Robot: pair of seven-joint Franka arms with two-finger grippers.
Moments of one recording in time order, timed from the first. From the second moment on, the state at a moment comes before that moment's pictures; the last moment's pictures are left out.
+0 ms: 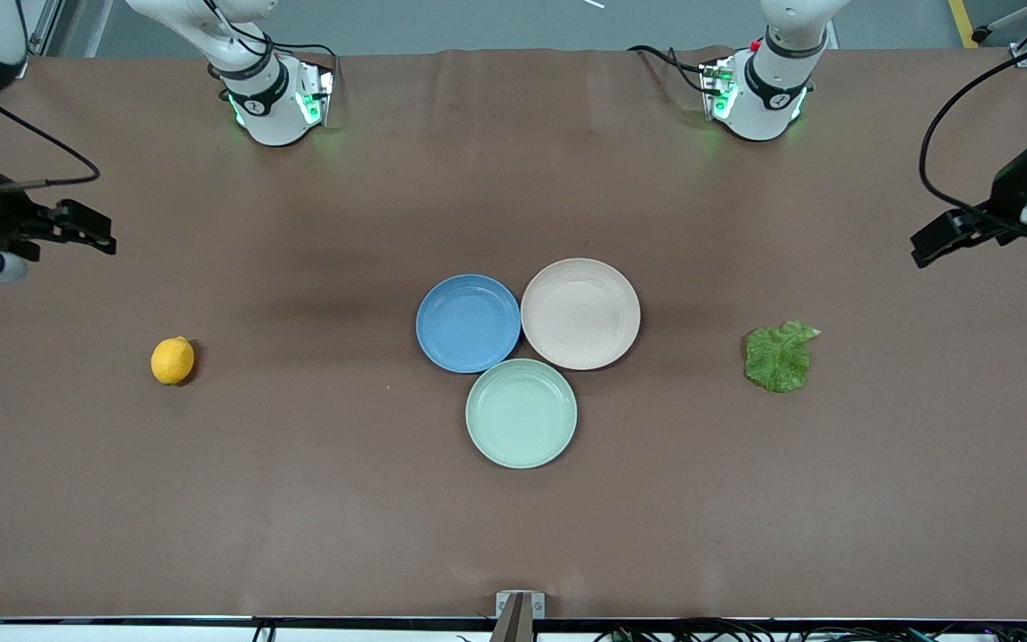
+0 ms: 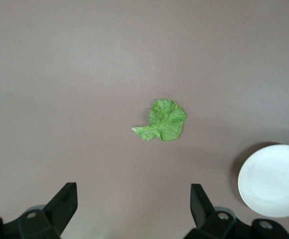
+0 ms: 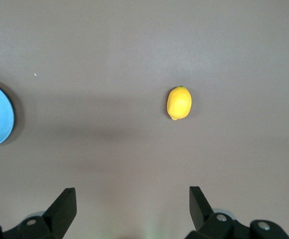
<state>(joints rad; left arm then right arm) 0.58 0.07 -0.71 -1.47 0.12 1.50 -0.33 -0.05 0.01 0.03 -1.61 -0.02 1.54 -0.10</state>
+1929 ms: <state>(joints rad) 0.05 -0.04 -0.10 -1.55 -0.01 1.47 -0.14 -0.03 0.04 0.03 -1.45 -0.02 1.50 -0.10</state>
